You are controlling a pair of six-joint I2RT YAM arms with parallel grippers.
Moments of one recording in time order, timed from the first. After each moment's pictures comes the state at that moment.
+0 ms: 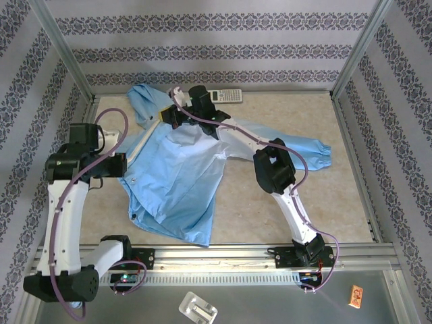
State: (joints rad) left arm 0.08 1.01 1.31 -1.31 0.19 0.05; right arm 0.64 2.38 2.08 0.02 -0.60 0.25
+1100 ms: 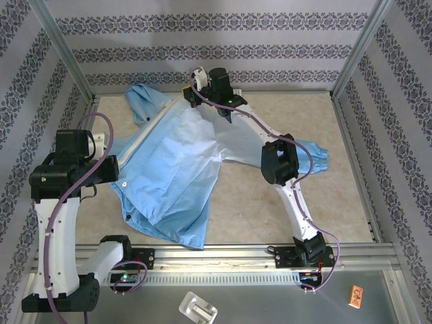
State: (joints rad) left arm 0.08 0.94 1.43 -1.44 0.11 -0.12; right arm 0.49 2.48 2.31 -0.13 -0.47 0.12
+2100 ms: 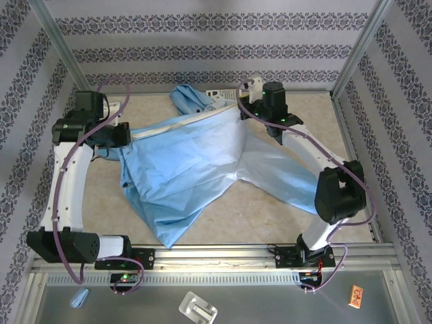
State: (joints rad) left arm 0.04 1.33 1.57 -1.22 0.21 -0.07; right arm 0.30 1.67 1.35 -0.04 -0.22 0.02
